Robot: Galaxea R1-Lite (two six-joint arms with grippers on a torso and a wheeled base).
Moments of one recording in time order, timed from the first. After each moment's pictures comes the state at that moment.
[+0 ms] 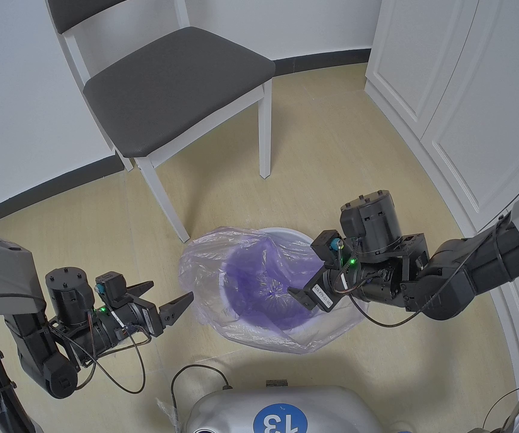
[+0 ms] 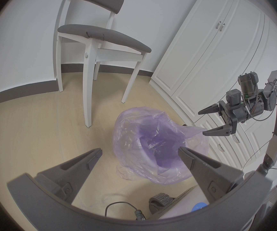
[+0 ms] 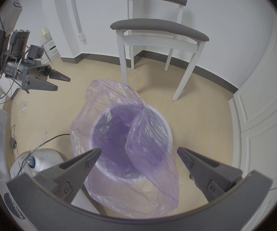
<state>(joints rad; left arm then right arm) -0.28 2.02 -0.20 -1.55 -0.27 -0.16 0.69 1.98 -1.05 -0.34 -0.19 -0.30</state>
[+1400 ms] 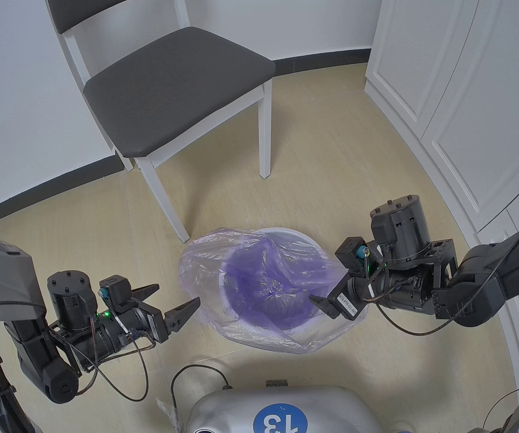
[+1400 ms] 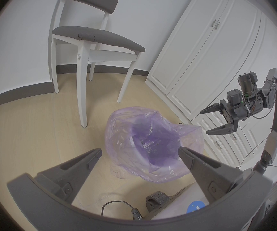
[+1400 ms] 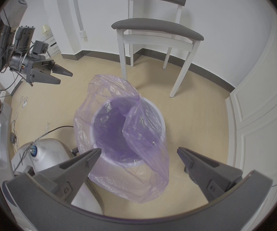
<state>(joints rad) -0.32 2.00 -0.18 -1.55 -0.26 -0.15 0.67 1.87 -0.91 -0.35 -0.19 -0.36</state>
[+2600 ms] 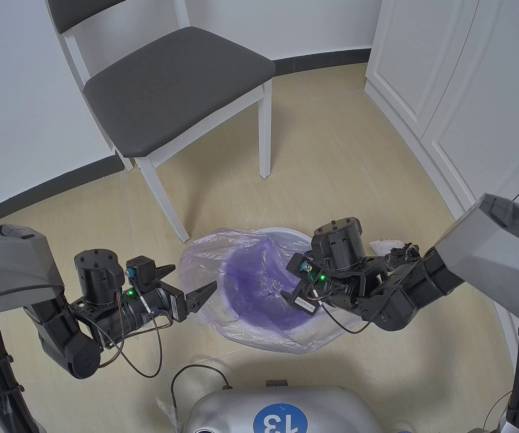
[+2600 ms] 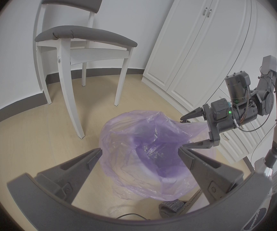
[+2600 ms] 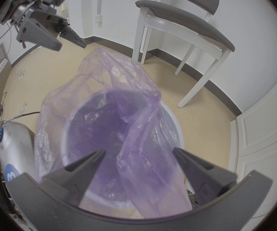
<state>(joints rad) -0.33 2.06 -0.43 -1.36 -0.25 -0.03 0.65 2.25 -1.14 -0.55 -0.19 -0.57</state>
